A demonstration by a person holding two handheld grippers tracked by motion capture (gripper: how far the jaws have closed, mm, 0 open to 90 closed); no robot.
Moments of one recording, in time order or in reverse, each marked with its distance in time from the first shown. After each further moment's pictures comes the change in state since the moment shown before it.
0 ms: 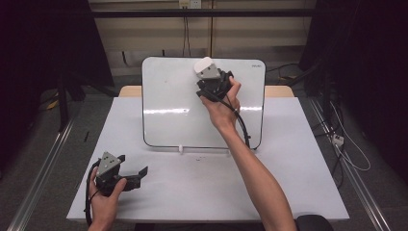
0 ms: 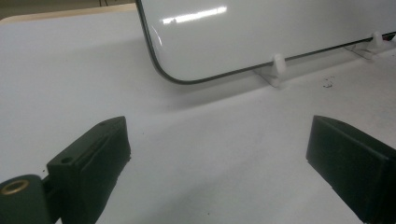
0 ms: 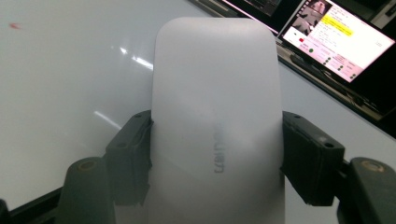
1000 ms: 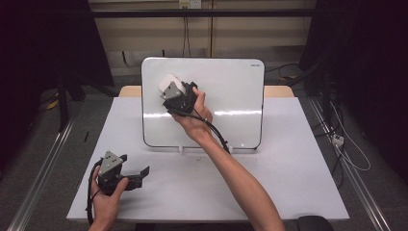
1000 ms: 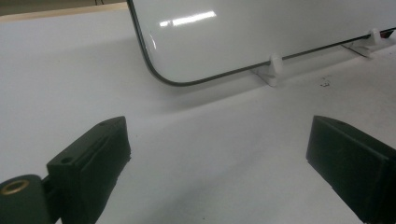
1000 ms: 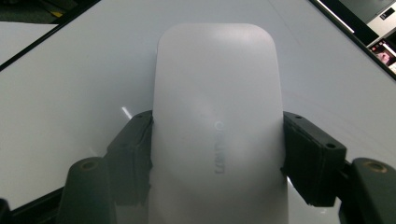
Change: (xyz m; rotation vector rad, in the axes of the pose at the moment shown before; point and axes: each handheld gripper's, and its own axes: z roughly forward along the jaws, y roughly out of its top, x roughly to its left) left arm -0.002 0.001 0.004 0.008 -0.011 0.006; right arm 0.092 0.013 0.006 -0.057 0.183 -0.240
